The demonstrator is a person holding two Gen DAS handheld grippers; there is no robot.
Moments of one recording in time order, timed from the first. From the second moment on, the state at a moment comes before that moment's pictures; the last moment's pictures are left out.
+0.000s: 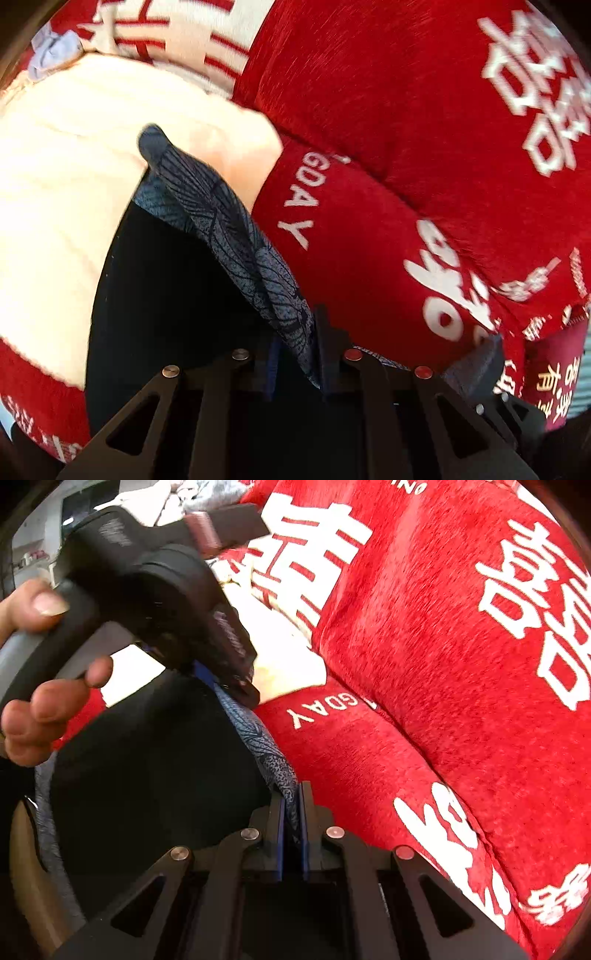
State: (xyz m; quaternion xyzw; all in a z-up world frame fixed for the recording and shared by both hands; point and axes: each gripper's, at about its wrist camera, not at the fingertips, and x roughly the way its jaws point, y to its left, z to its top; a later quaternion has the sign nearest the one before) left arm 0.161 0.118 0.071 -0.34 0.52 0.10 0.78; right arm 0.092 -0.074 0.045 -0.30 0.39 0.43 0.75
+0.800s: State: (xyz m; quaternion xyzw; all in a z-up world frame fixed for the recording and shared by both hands) left arm -0.062 0.094 -0.010 -0.42 0.51 0.03 0.75; right arm -0.118 -0.103 0.012 -0.34 0.42 0.36 0.76
